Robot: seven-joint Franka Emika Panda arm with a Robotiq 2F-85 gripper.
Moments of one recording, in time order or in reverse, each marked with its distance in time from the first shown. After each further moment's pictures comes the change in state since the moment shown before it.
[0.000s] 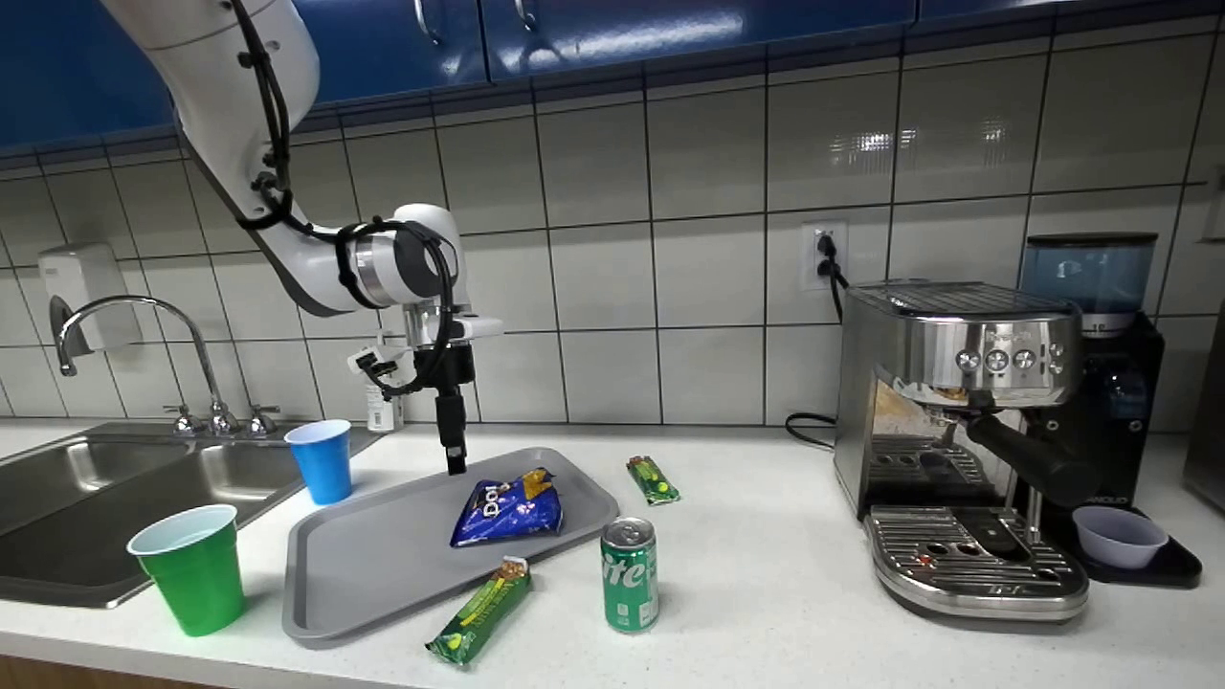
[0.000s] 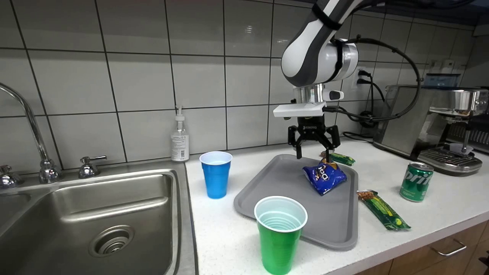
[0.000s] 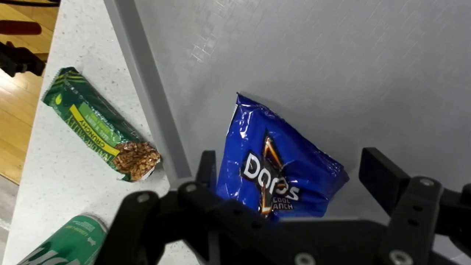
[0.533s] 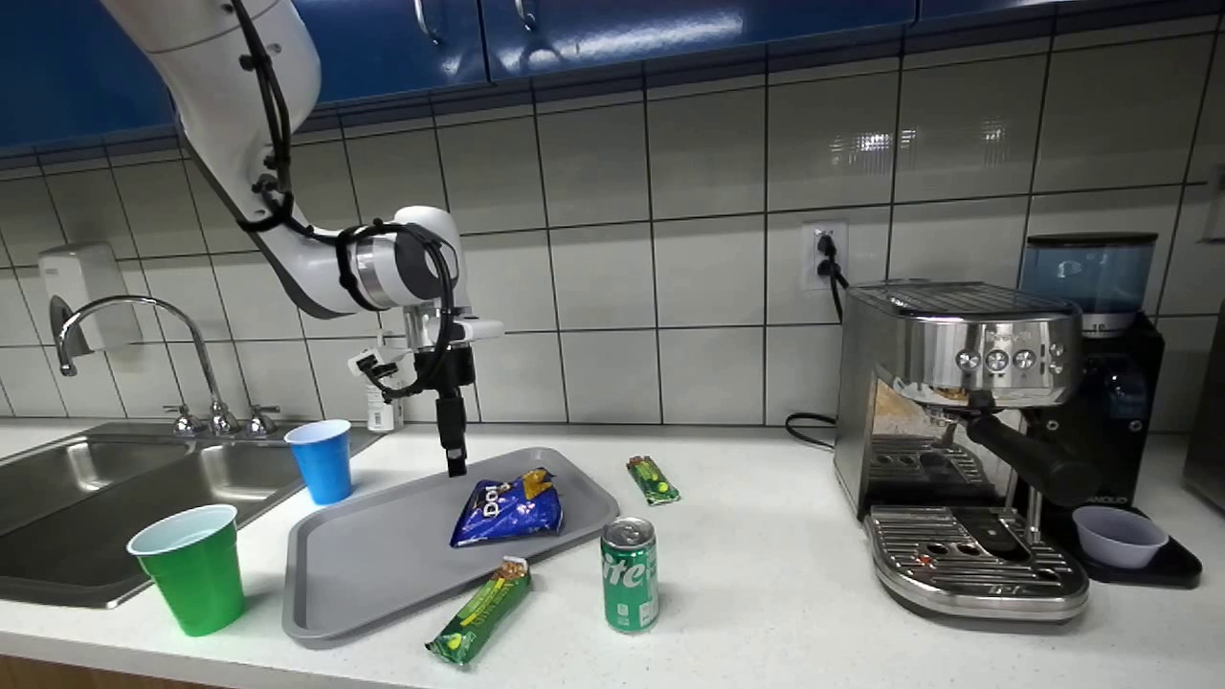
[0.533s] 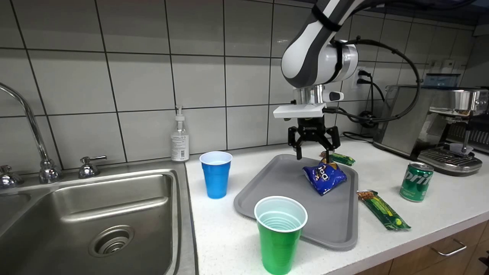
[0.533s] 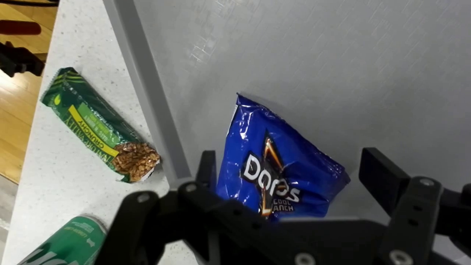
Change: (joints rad) arm 0.000 0.005 0.000 0.000 0.000 0.003 0.000
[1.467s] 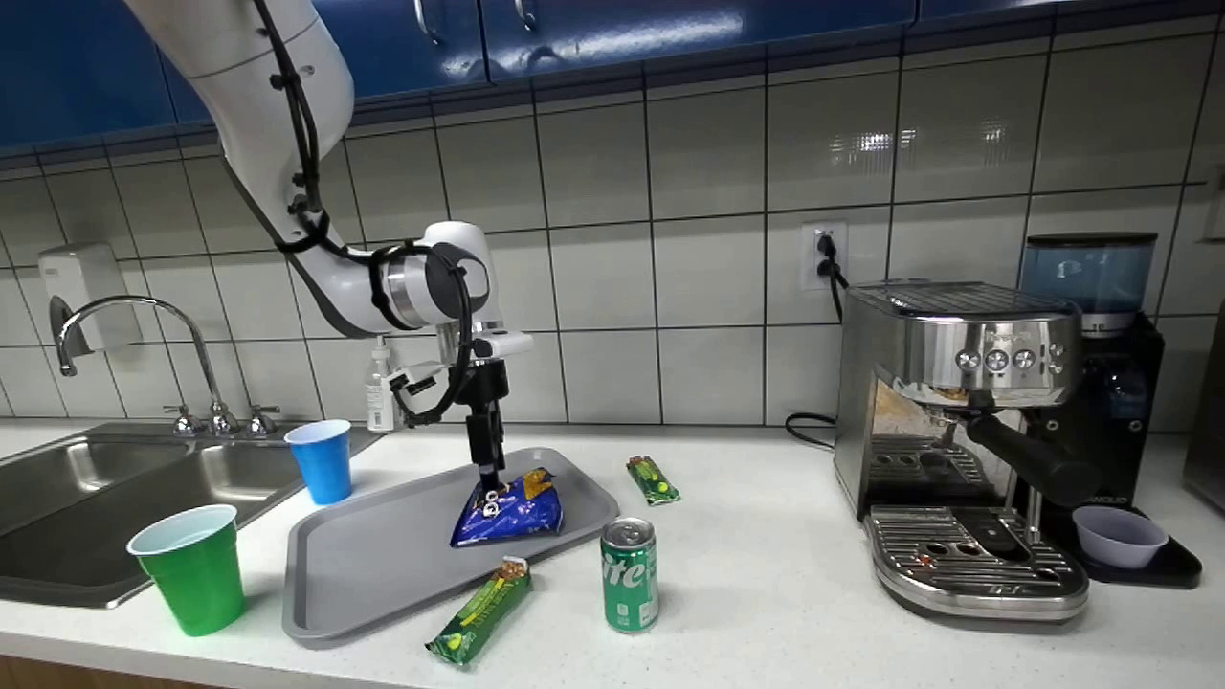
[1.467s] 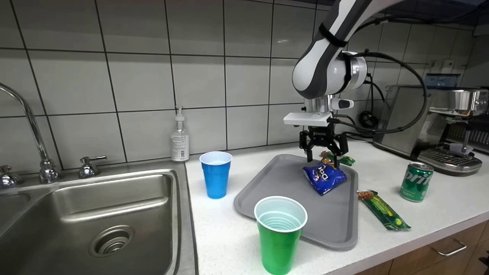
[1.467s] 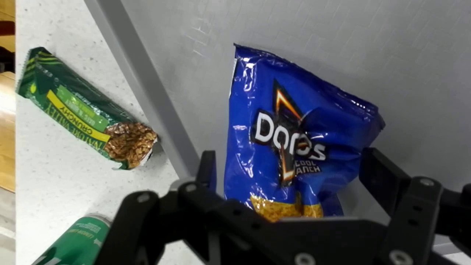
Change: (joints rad) arm -0.027 0.053 -0.048 0.003 -0.004 0.081 0.080
